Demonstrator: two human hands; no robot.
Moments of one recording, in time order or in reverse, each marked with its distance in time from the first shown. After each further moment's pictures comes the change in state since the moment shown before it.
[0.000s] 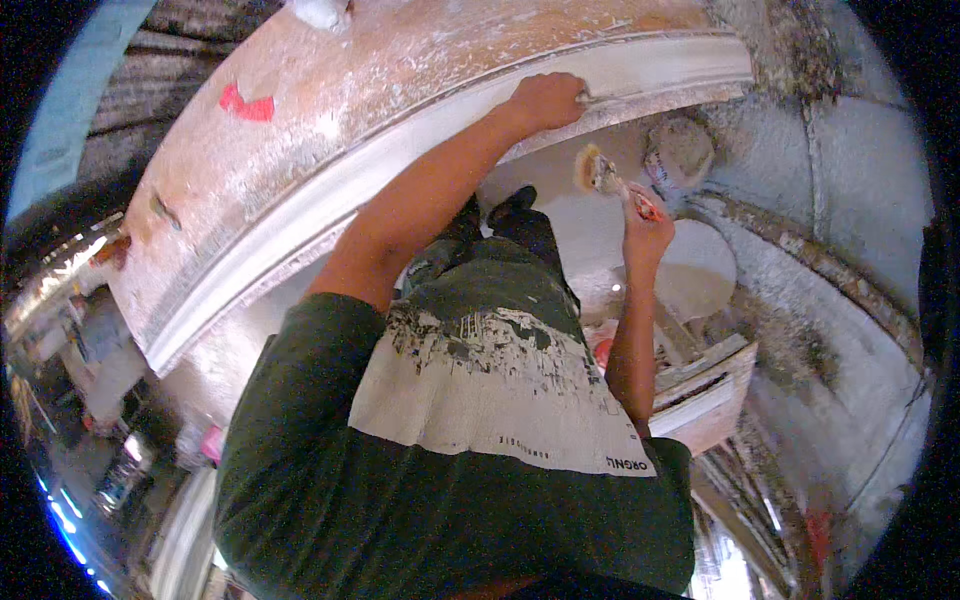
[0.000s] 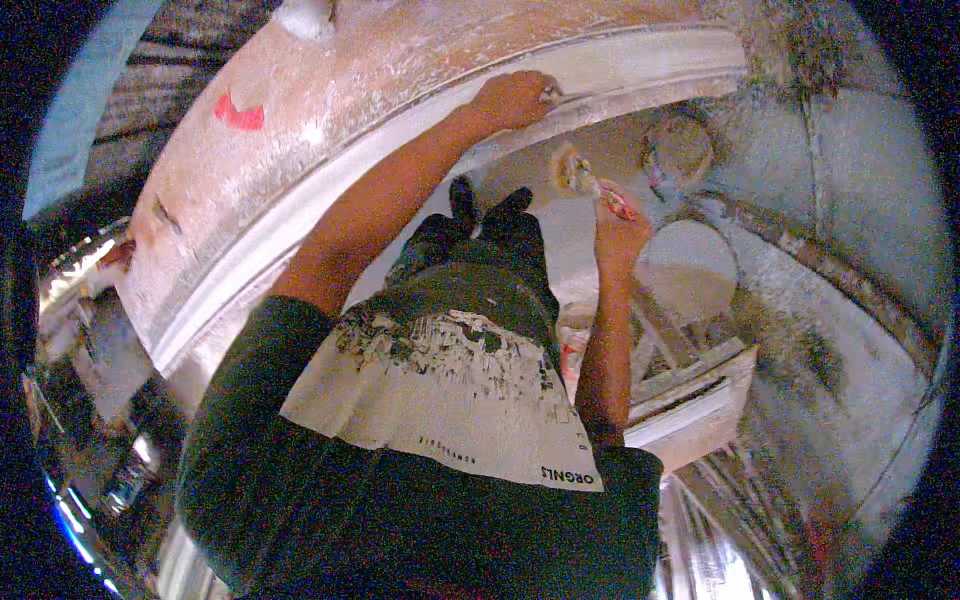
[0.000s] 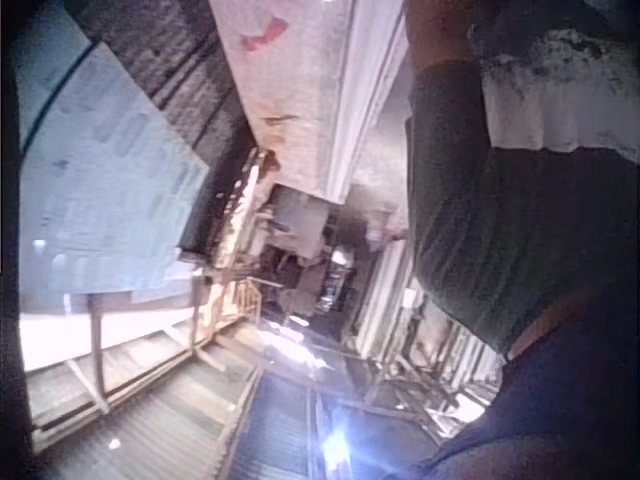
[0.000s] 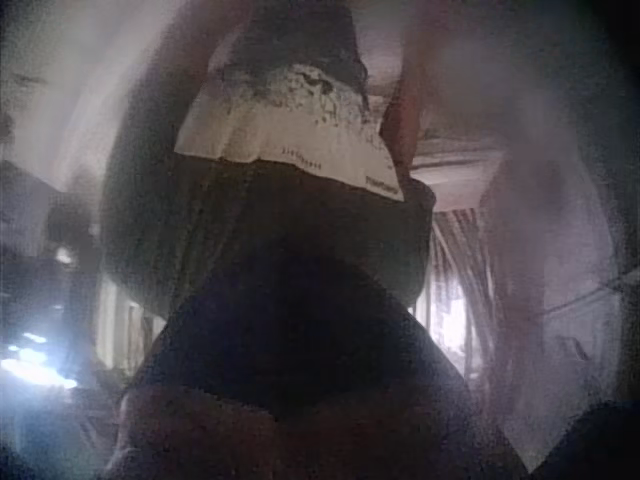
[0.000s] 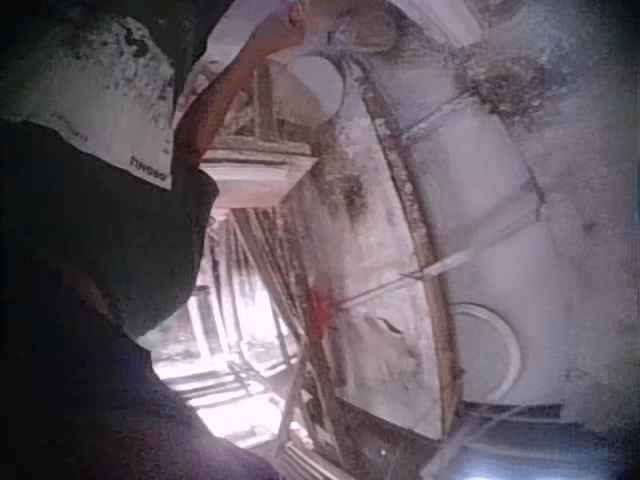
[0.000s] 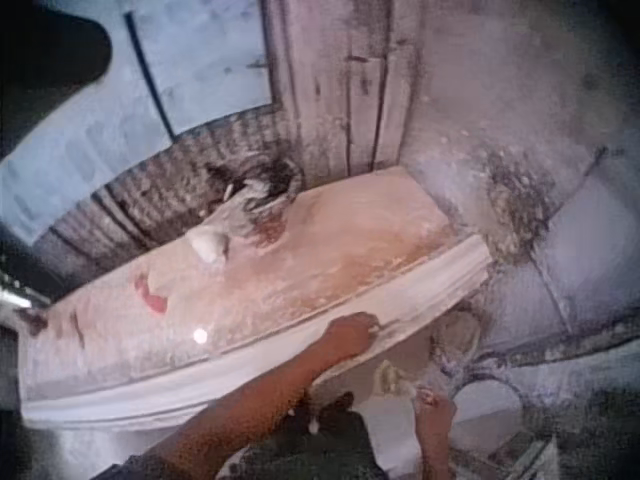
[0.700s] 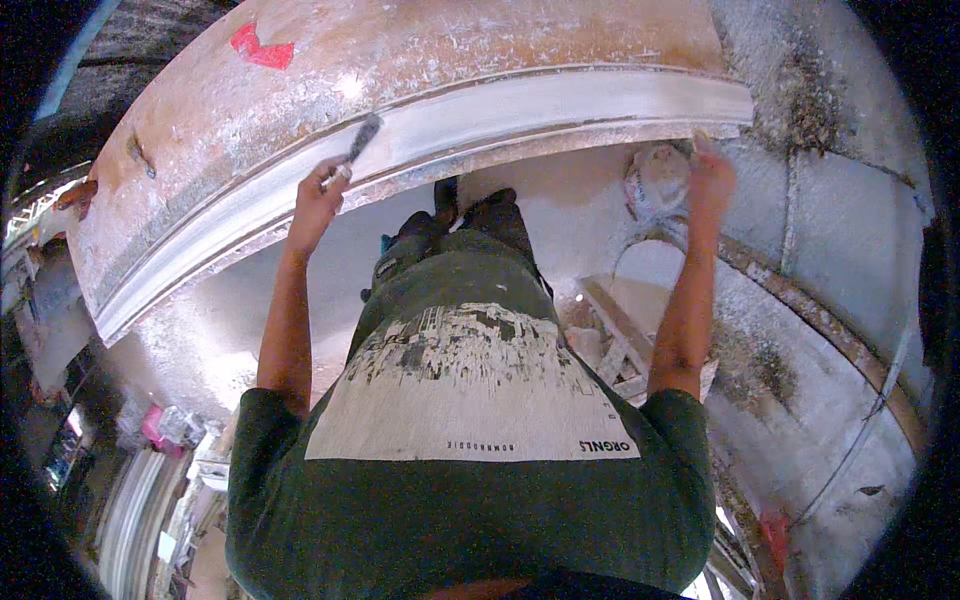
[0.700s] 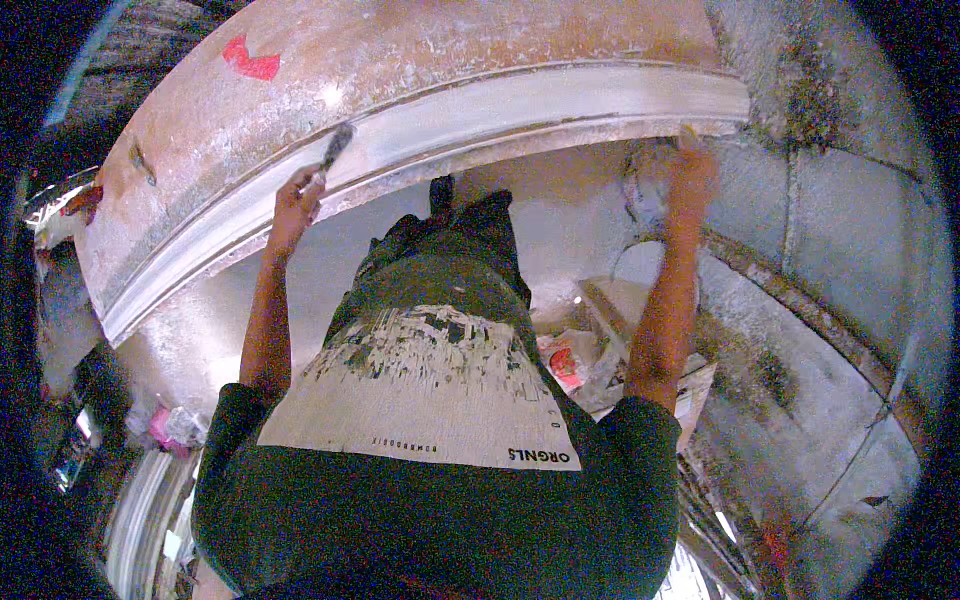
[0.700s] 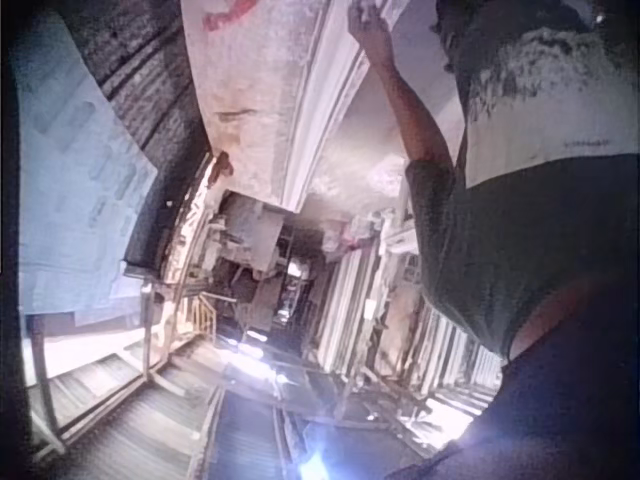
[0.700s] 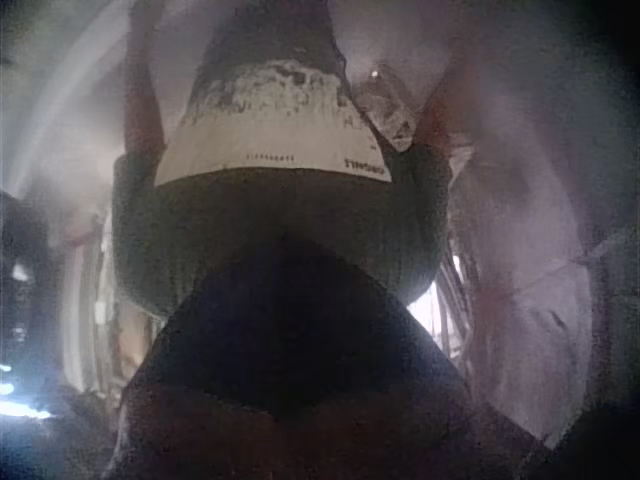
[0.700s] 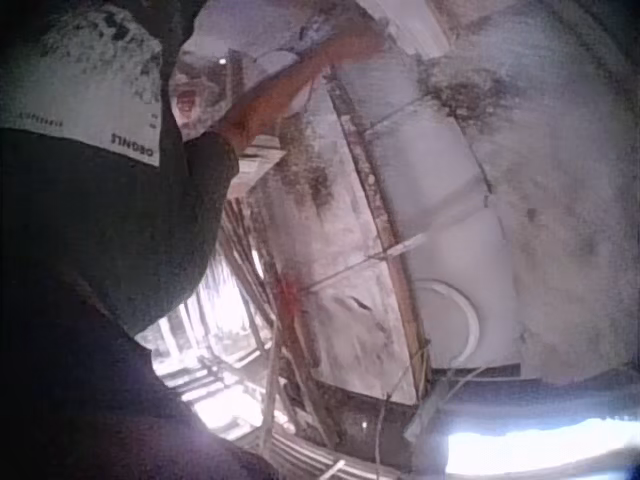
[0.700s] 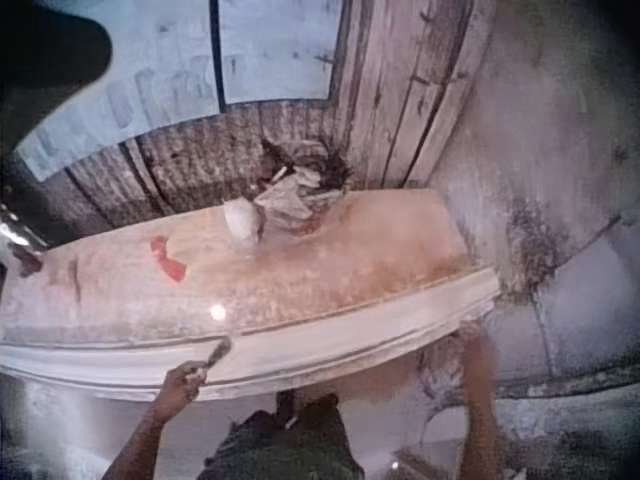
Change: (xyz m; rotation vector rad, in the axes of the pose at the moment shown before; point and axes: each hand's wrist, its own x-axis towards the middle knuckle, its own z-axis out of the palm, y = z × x) left_hand -0.377 -0.138 -0.051 -0.888 0.471 -0.715; right_hand 0.144 -0.010 -0.032 -0.785 0.133 -0.791
